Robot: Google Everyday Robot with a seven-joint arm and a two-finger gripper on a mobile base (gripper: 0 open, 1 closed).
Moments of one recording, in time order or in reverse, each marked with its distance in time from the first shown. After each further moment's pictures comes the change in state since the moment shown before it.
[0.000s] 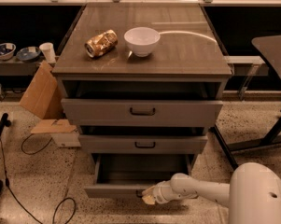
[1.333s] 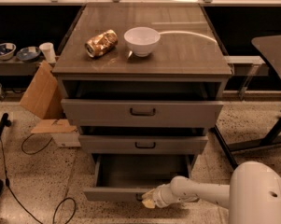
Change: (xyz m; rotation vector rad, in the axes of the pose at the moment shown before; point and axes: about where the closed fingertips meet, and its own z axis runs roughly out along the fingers) arm 0.017 0.013 0.000 -0.005 0.028 -0.013
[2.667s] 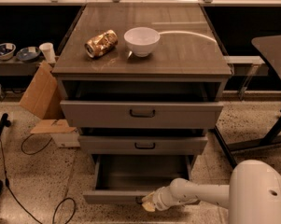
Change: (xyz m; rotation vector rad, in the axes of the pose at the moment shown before) arm 0.004 0.010 -0.002 -0.007 0.018 -0.004
